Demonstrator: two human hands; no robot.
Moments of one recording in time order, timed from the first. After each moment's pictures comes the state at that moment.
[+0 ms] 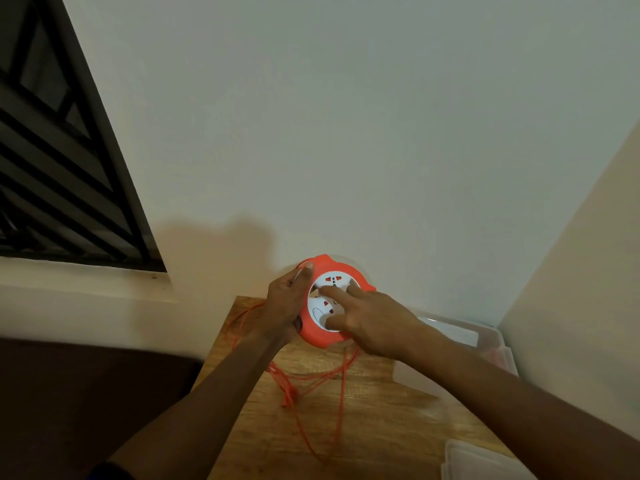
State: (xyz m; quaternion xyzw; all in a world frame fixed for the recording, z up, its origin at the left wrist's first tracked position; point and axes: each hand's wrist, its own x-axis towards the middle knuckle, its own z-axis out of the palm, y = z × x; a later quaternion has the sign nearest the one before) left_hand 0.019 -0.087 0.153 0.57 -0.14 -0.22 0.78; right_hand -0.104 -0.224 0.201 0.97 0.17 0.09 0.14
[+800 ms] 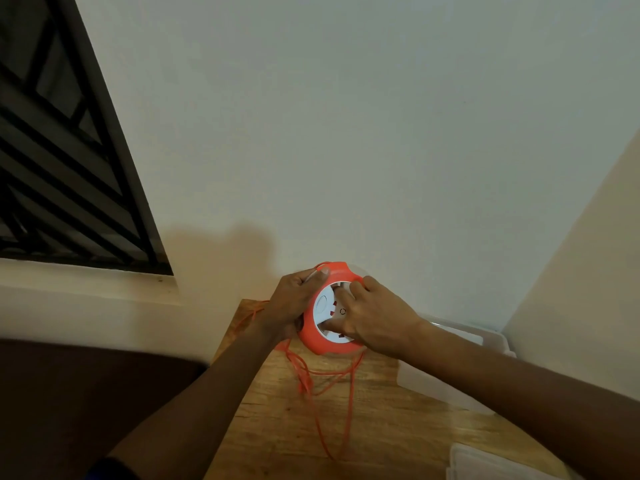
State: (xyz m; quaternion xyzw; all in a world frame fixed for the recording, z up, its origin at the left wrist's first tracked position) left_hand 0.030 -0.090 0.156 0.63 -0.22 -0.25 0.70; right_hand -0.098 -0.222 0.208 0.93 0.20 0.05 0.31
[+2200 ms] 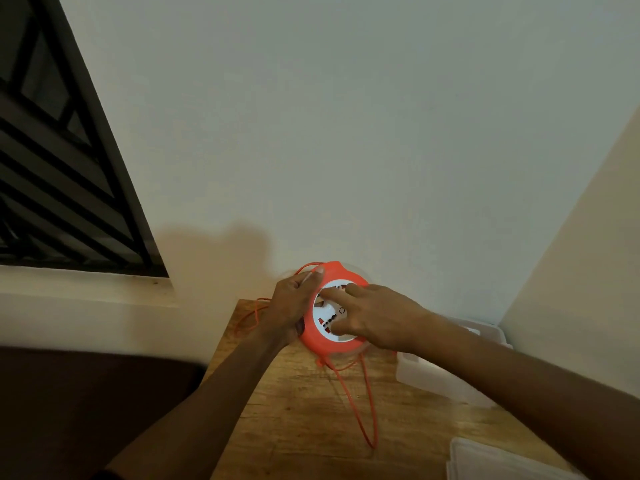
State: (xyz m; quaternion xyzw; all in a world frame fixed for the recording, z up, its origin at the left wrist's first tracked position) left_hand 0.015 -0.089 0.164 0.63 -0.18 -0.24 0.72; right_hand -0.104 -0.232 0.217 0.94 0.24 0.06 0.21
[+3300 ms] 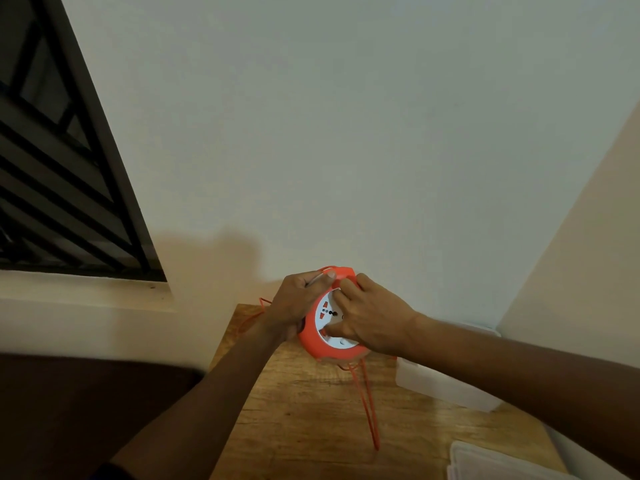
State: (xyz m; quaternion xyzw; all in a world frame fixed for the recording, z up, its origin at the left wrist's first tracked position) left_hand 0.024 -0.094 0.163 0.70 -0.25 -0.22 0.64; right_hand -0.102 -0.220 0.219 0.91 0.21 0.01 0.36
